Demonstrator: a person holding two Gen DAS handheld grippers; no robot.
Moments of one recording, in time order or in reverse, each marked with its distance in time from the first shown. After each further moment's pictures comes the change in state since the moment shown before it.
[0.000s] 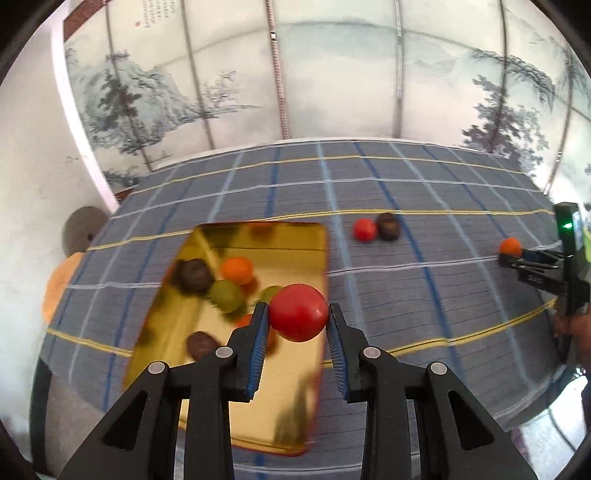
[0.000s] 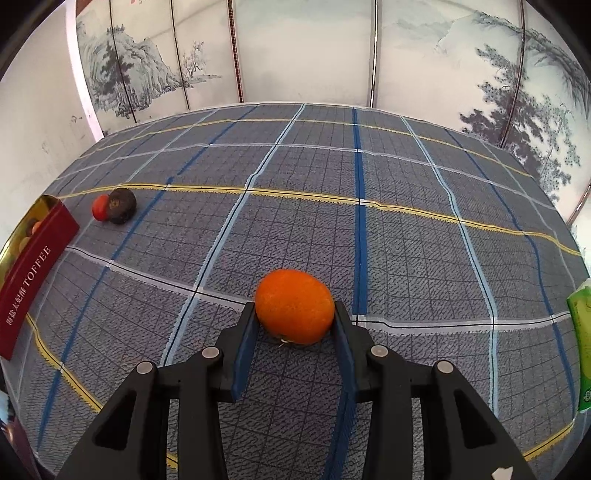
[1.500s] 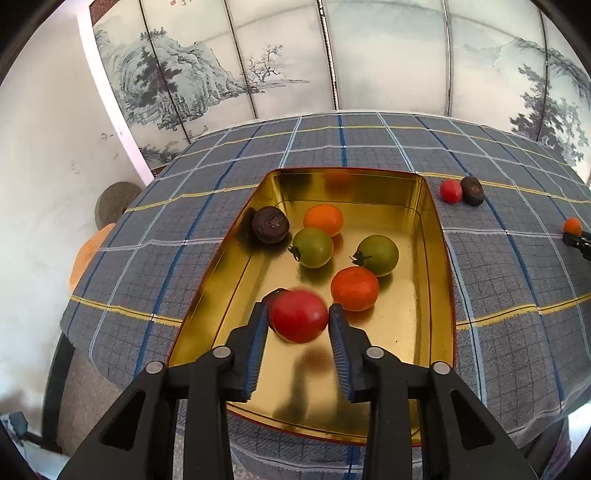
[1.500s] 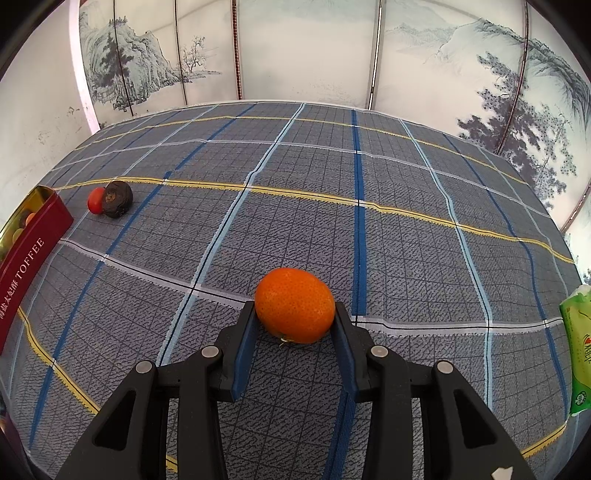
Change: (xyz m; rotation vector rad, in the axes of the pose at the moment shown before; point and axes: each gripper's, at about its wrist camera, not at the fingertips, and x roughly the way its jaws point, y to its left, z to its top) left arm 0.037 0.058 -0.040 -0.050 0.060 0.129; right arm 0.000 0.003 0.000 -0.022 0.003 -0.027
